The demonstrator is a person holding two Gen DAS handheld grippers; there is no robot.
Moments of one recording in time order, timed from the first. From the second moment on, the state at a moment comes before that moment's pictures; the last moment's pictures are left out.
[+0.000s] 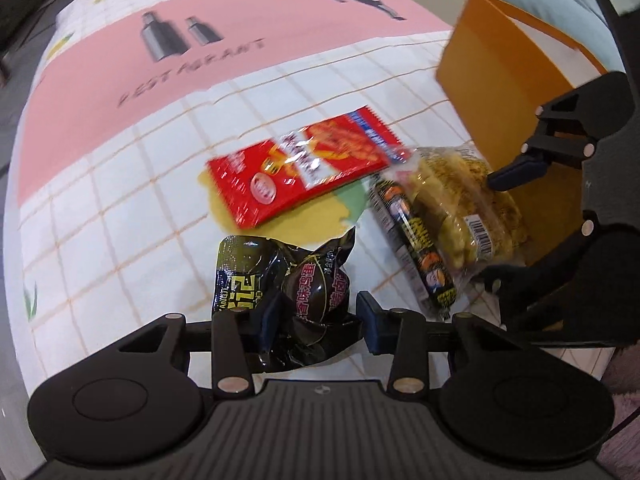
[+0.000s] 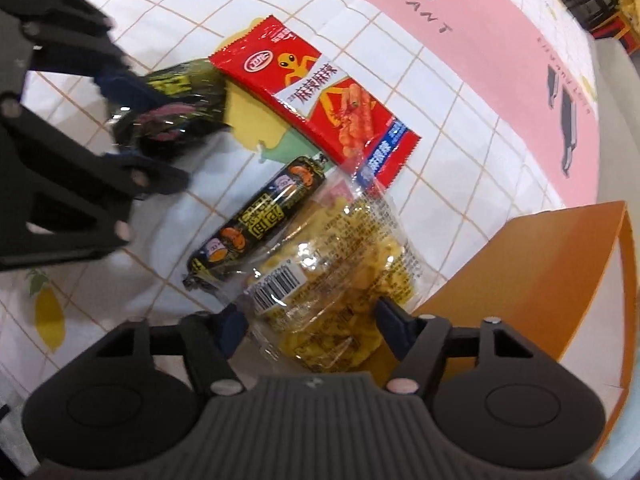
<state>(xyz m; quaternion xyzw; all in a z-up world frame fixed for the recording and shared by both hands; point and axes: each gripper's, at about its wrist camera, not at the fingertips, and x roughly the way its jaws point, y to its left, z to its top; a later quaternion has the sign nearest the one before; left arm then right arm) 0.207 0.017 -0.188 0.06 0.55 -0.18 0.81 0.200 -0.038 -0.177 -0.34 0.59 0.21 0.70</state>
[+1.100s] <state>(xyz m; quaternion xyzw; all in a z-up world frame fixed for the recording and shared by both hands) 0.108 0.049 -0.170 -0.04 0.56 -0.08 0.83 0.068 -0.041 -0.136 -0.20 0.47 0.16 0.85</state>
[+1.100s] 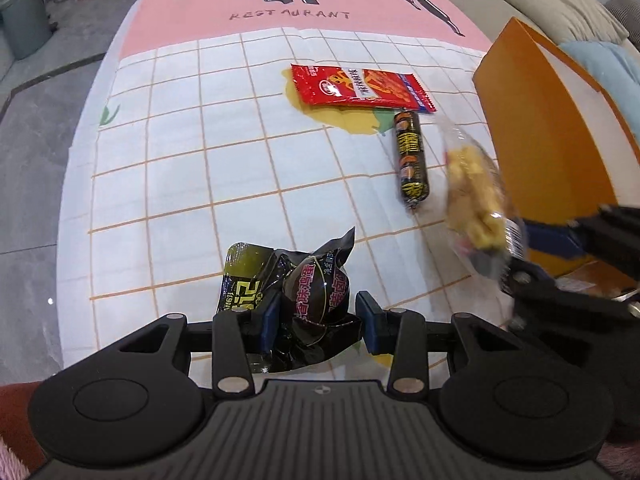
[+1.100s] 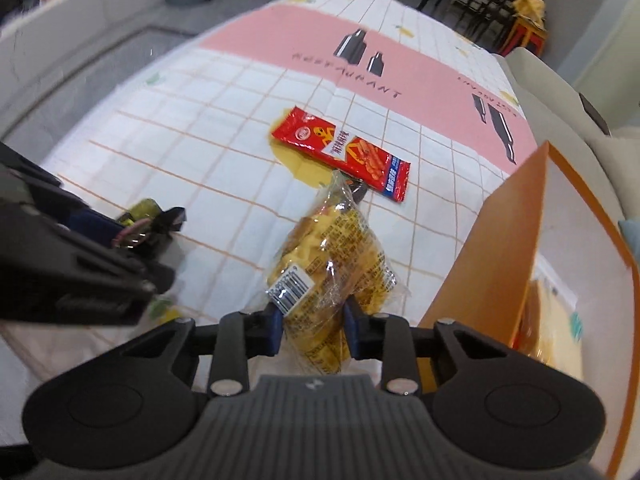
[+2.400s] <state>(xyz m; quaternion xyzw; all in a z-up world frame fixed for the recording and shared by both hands) 0.086 0.034 -0.144 0.04 0.50 -0.07 0.86 0.021 -0.075 -0.121 -0.02 0.40 0.22 0.89</state>
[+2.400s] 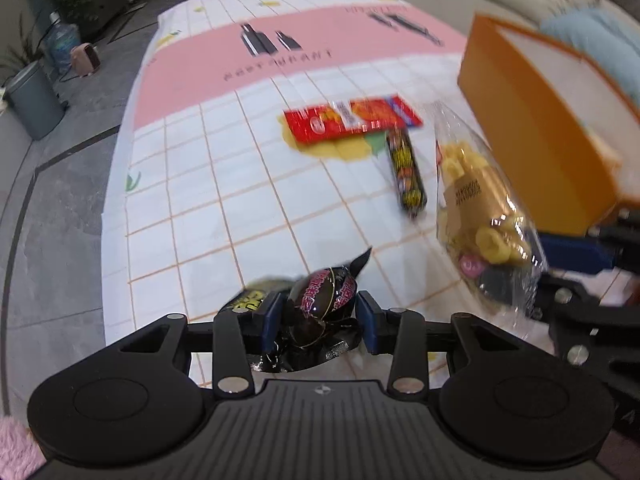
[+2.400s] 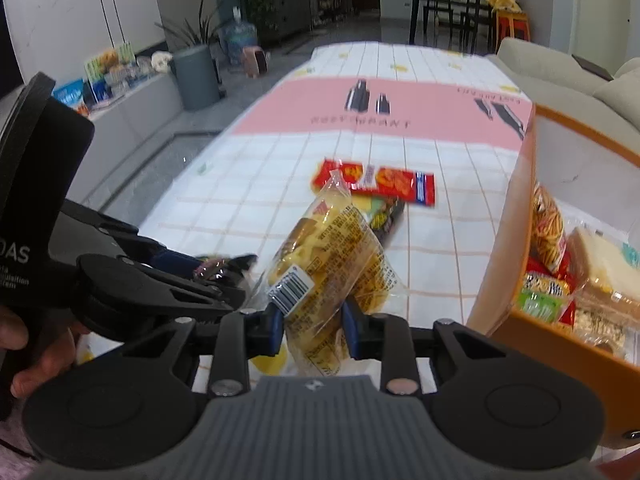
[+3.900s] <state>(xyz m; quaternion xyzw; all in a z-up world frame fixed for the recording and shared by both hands) 0.212 -0.209 -0.061 0.15 0.44 -0.26 0.85 0.099 -0.253 -0.076 -0.19 0.38 0.08 0.90</state>
